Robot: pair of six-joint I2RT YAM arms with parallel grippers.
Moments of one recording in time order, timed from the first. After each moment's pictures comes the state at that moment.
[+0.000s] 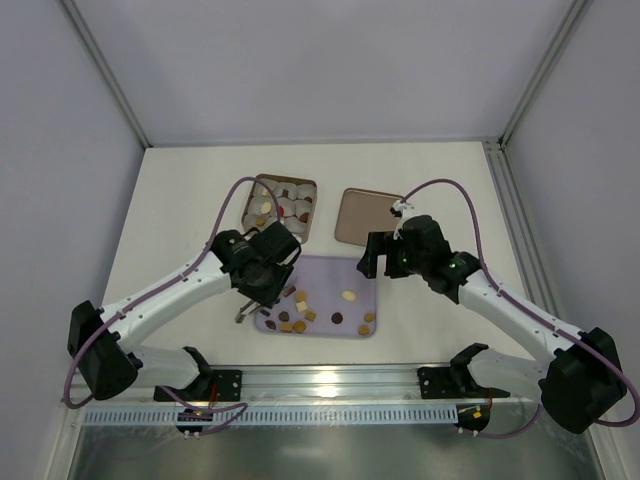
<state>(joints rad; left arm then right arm) -0.85 1.30 1.15 -1.16 -0.14 -0.34 0.55 1.10 0.73 -0.32 -0.10 0.45</state>
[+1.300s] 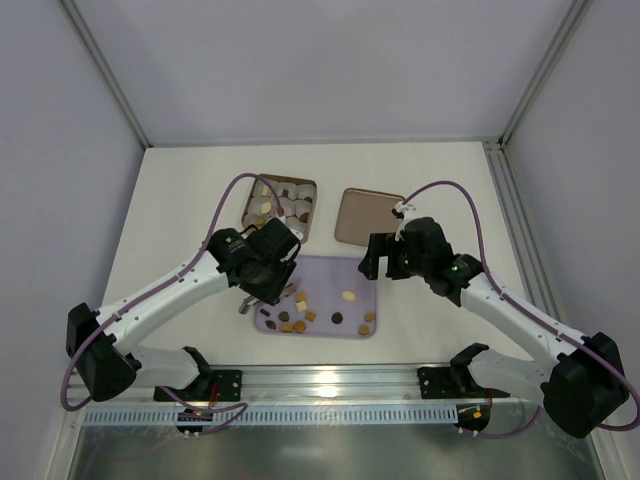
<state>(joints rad) -0.85 1.29 1.18 -1.14 -0.13 -0.32 0.55 1.08 0.72 -0.32 -0.09 0.45</state>
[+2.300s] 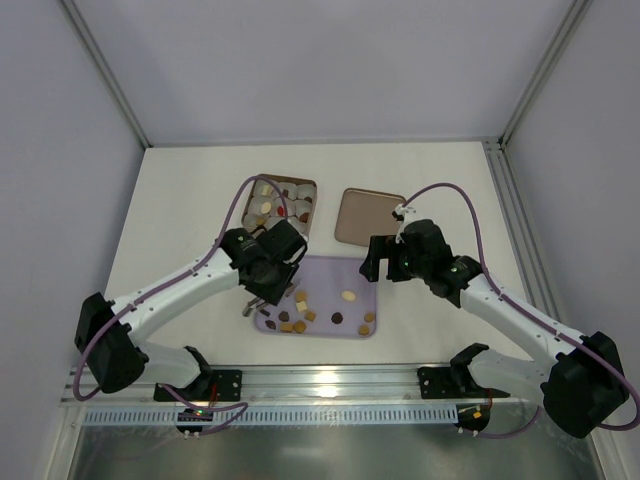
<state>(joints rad) -0.85 1.35 1.16 -1.11 -0.13 -0.31 0.55 1.08 0.69 -0.32 -0.08 0.44</state>
